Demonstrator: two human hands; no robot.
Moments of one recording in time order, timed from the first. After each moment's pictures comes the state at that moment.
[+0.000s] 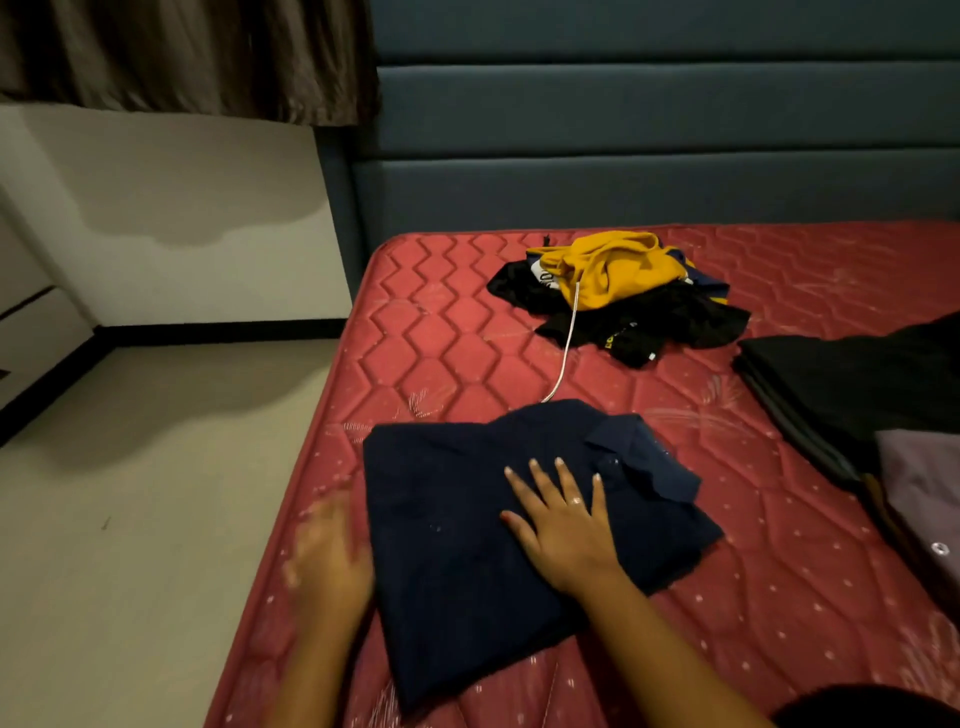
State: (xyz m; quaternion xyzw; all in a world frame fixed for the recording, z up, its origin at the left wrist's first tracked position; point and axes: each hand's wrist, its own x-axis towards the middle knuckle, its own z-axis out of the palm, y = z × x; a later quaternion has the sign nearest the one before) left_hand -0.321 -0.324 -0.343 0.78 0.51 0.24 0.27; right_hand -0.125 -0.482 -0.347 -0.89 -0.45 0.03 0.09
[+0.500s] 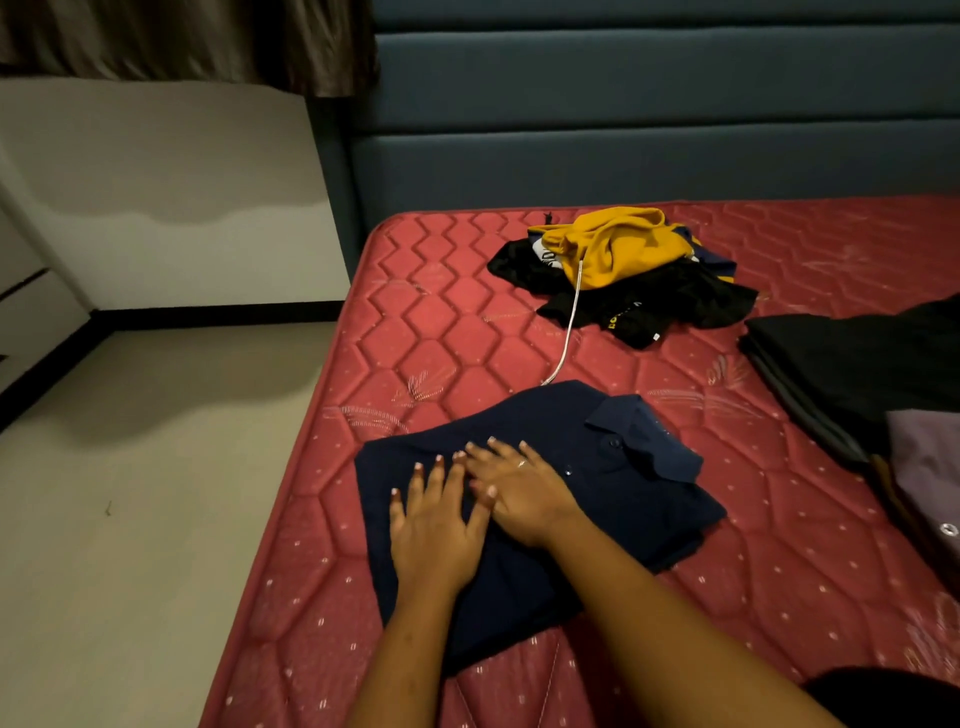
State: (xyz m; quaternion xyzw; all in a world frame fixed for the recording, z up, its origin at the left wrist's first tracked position) left_hand -0.248 -0.377 -0.349 0.90 0.40 0.07 0.14; right_hand -0.118 -0.438 -0.336 -0.81 -0.58 0.09 0.08
